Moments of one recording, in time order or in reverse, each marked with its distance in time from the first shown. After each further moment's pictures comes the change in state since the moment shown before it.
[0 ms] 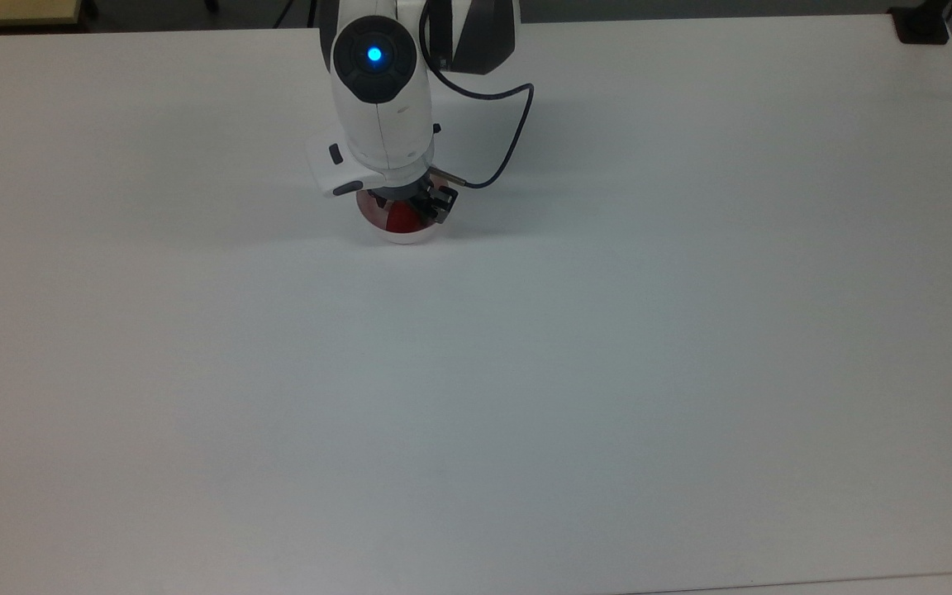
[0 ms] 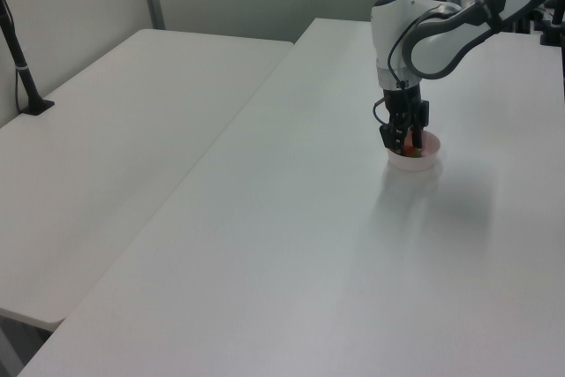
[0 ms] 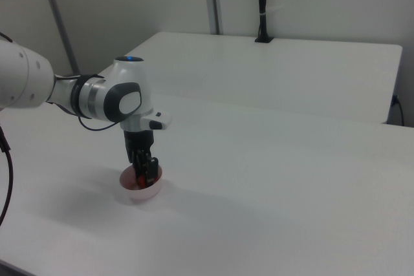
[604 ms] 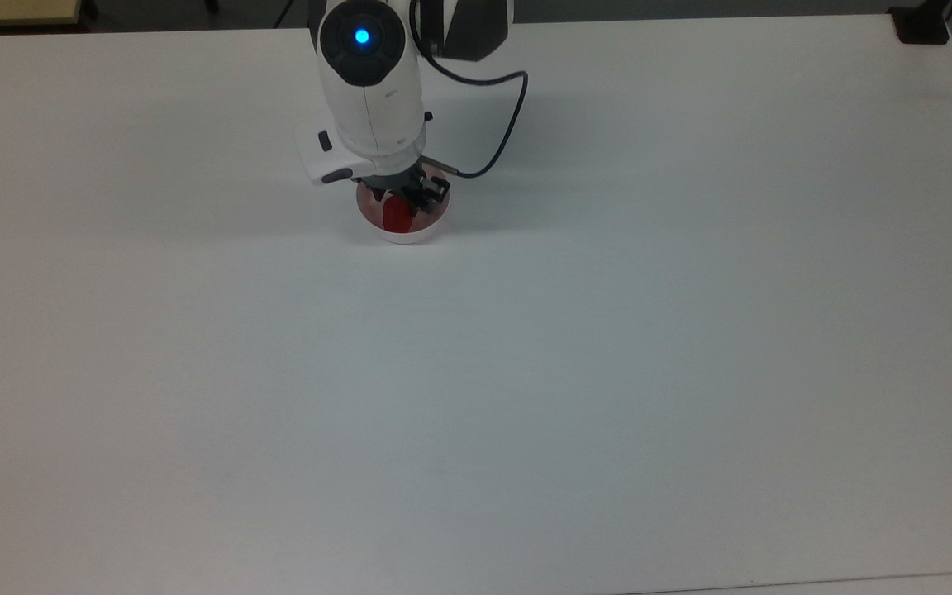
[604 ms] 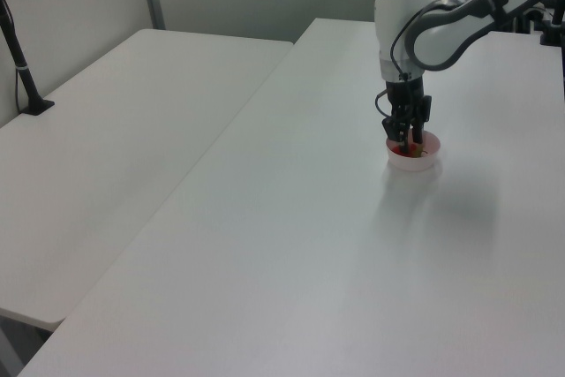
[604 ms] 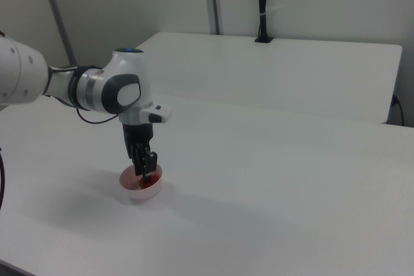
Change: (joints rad) arm -0.013 -0.041 0.000 0.007 0.000 -0.055 -0.006
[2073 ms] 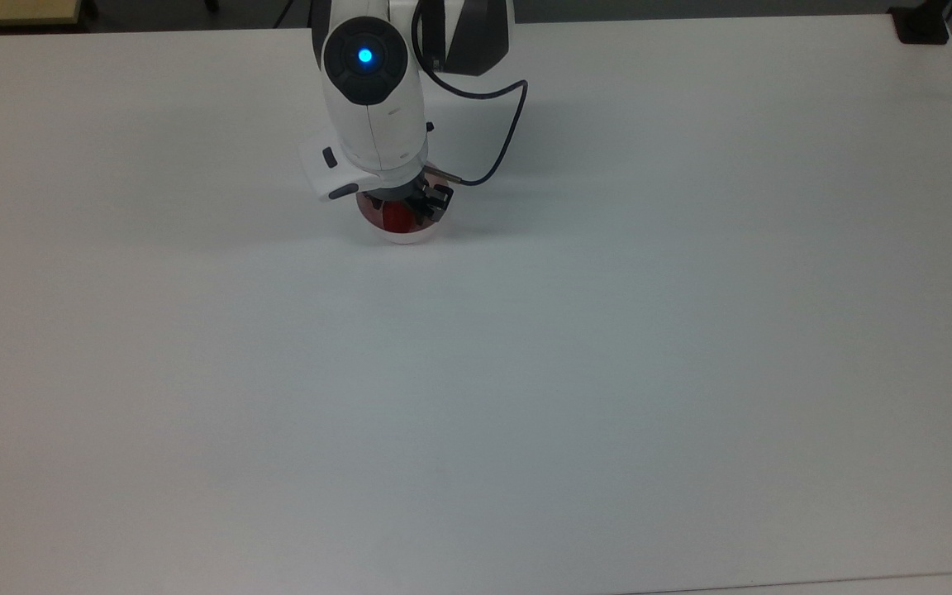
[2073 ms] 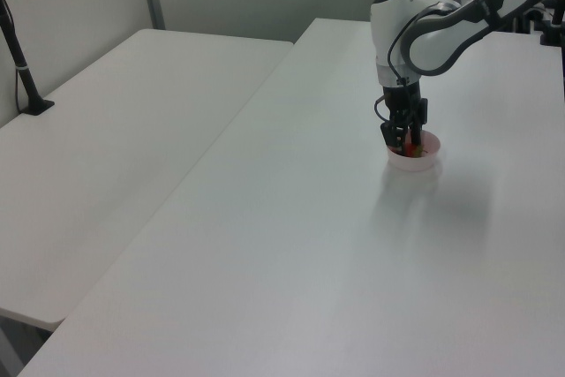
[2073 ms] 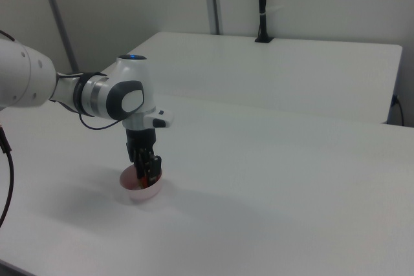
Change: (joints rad) arm -0.007 0.047 0.010 0.013 0.000 0.034 -0.053
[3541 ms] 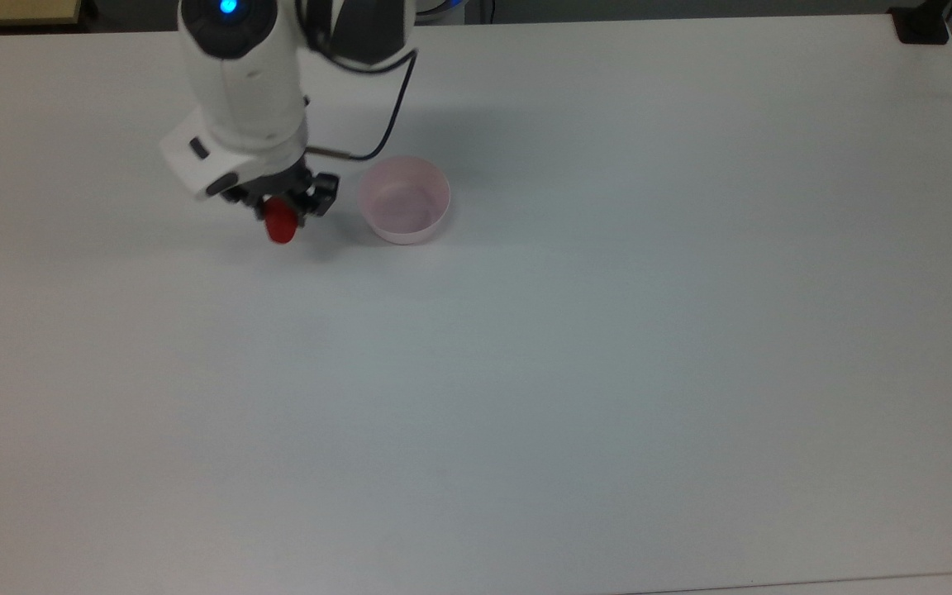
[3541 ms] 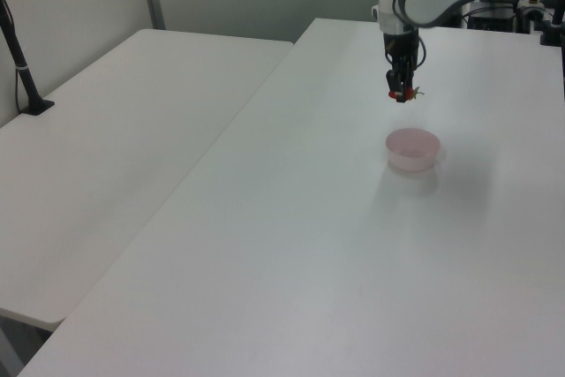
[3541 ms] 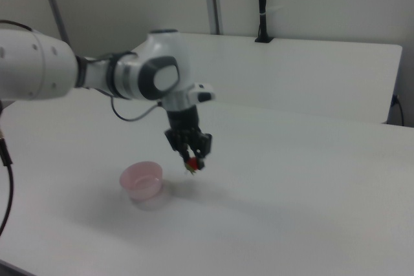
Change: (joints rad) arm -0.139 0.028 -0.036 0.188 -0.136 -0.055 -0.373
